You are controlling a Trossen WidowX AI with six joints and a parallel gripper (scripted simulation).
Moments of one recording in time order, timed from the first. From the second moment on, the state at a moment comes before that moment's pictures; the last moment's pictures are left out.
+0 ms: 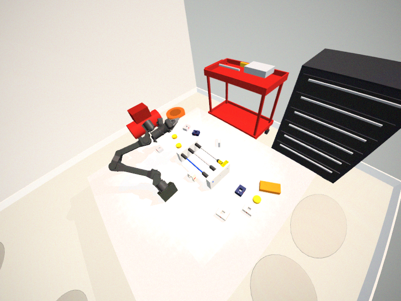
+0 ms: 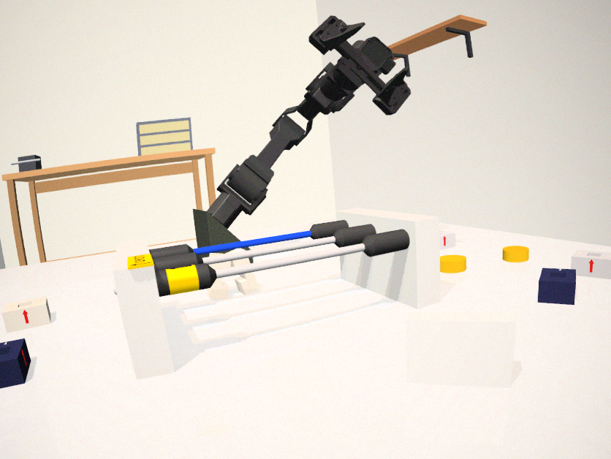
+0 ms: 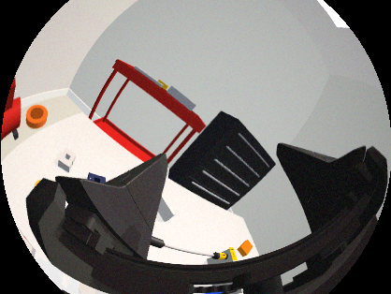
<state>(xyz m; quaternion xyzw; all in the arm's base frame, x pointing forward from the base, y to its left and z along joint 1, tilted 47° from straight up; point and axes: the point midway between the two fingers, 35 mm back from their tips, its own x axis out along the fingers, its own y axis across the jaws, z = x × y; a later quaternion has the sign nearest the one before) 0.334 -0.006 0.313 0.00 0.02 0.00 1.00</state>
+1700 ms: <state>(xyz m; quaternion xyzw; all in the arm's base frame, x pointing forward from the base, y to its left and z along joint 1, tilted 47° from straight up) 0.399 -0.141 -0.029 0.37 0.60 0.11 0.70</state>
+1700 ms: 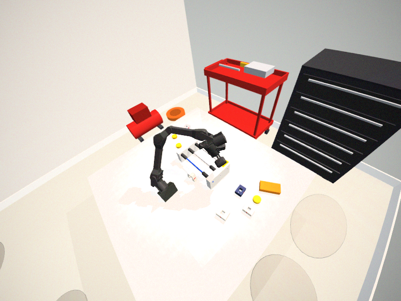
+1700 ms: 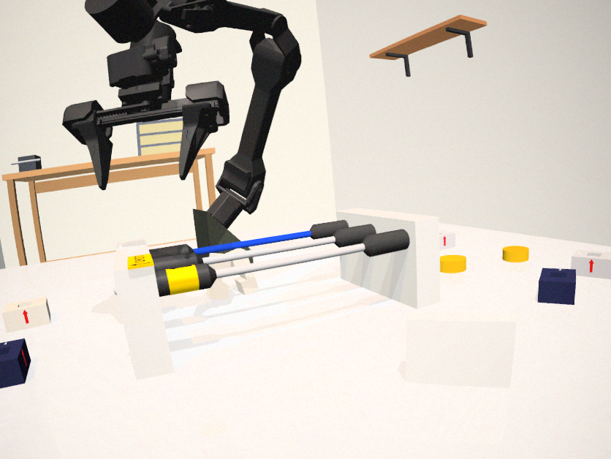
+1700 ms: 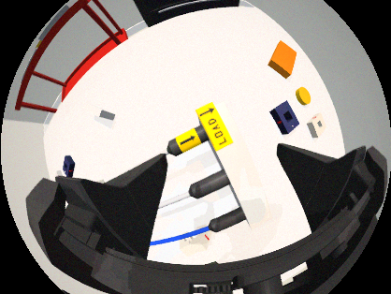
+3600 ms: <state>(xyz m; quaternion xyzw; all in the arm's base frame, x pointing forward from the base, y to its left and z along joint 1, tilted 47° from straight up) 0.213 0.001 -0.023 0.20 0.66 0.35 0.63</state>
